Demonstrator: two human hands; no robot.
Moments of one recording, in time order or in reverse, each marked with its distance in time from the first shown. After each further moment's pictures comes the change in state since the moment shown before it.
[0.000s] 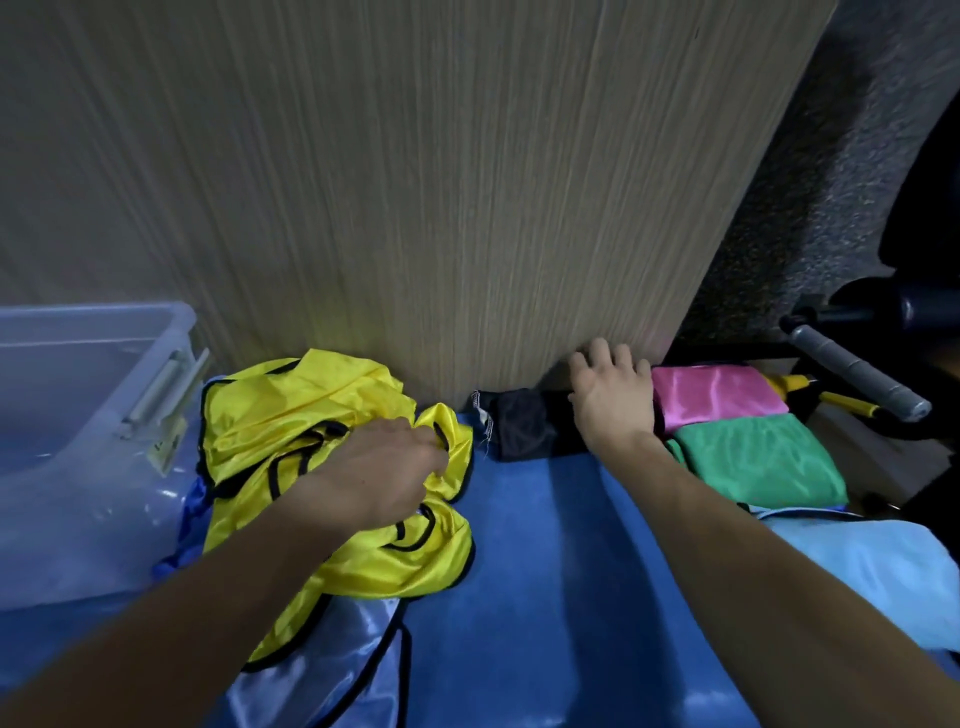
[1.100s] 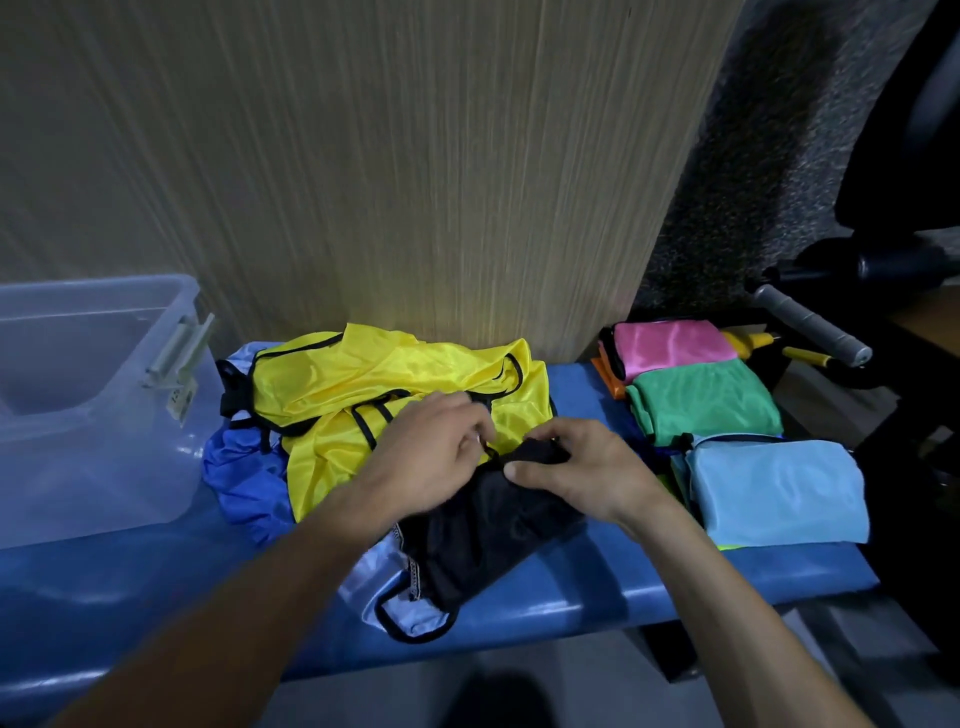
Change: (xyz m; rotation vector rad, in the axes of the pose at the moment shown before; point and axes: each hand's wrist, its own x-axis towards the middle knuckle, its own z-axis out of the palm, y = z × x) left_hand -0.017 0.072 0.005 -0.529 0.471 0.032; right_hand -0.147 0.001 -0.063 1.076 -0.499 0.192
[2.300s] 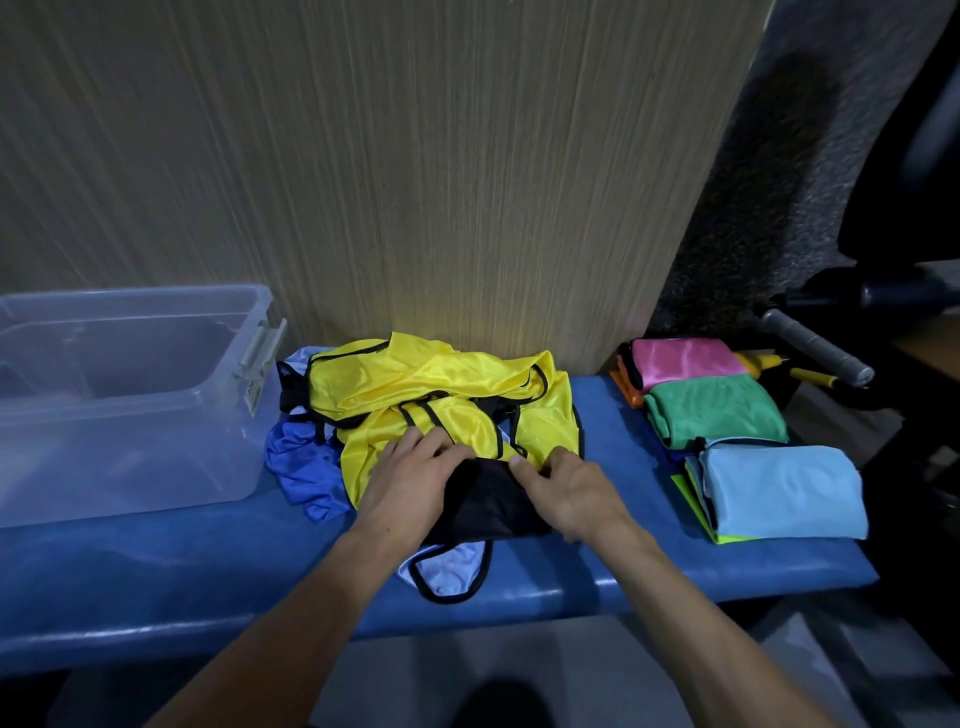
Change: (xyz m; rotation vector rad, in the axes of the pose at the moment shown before) left_hand -0.074 -0.018 0.003 0.316 0.118 -0.127; right_hand -0.023 -0.025 0.050 -0.320 0.060 0.148
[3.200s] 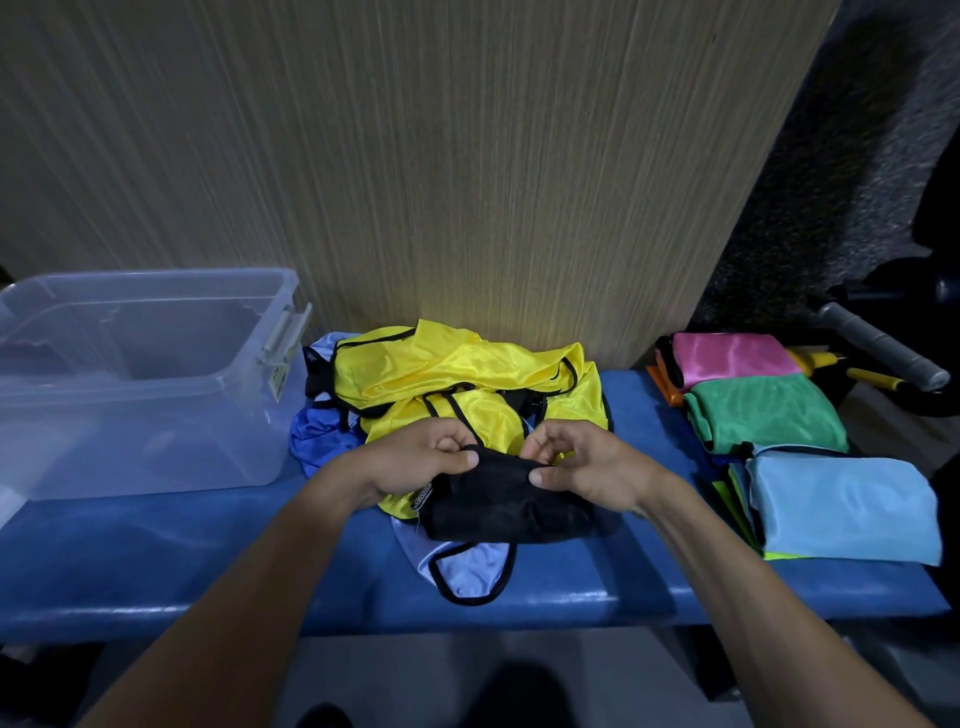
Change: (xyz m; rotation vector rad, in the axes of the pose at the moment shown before) left_hand 0.028 -0.028 -0.043 -0.997 -0.623 -0.388; right_hand 0.049 0.011 -0.012 0.407 -0.383 -0.520
